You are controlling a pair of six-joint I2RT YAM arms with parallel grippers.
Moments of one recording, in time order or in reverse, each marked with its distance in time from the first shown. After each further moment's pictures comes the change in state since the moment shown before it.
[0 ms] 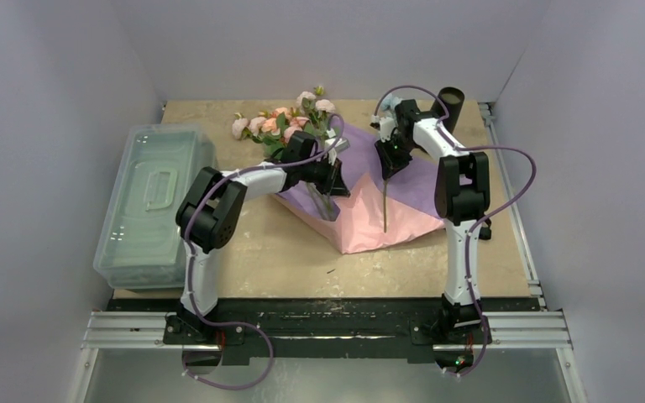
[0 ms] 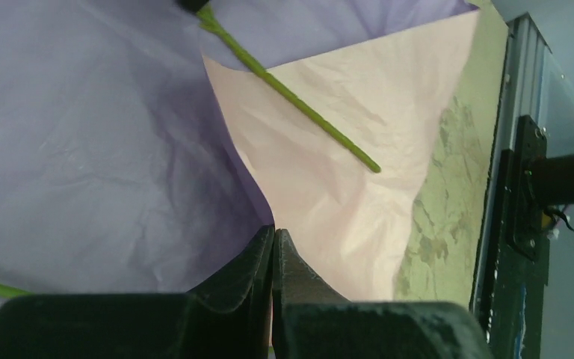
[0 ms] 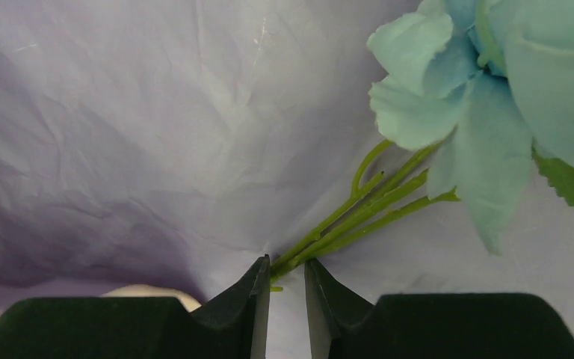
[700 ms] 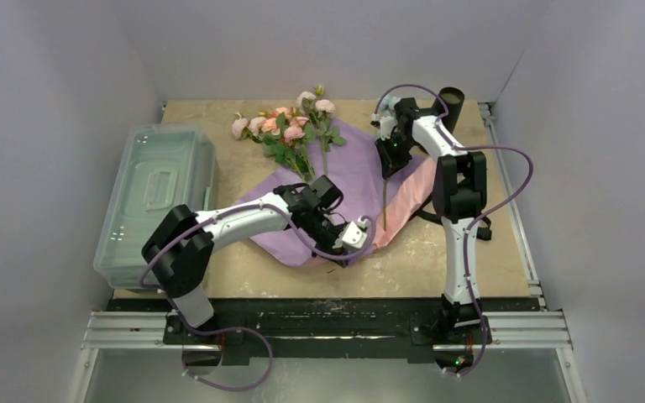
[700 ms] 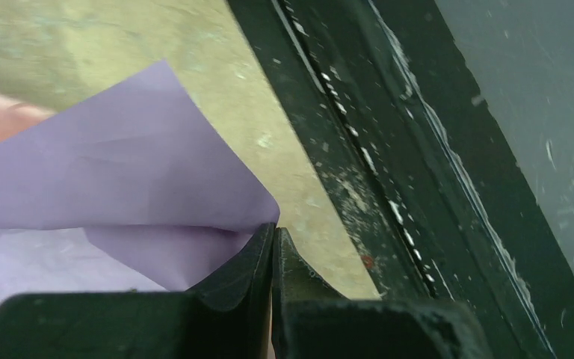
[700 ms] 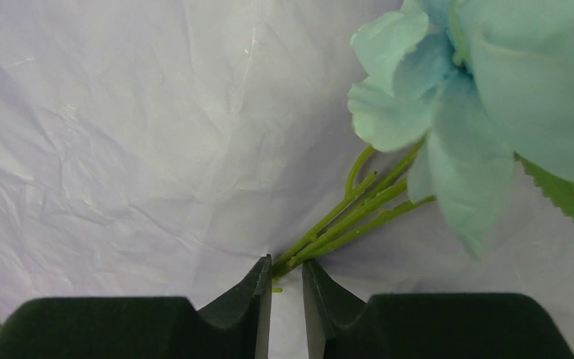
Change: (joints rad) left arm -0.332 -0.384 -0.158 -0.689 0.107 1.020; right arm 0.002 0.046 0.079 -0.058 -0.002 0.027
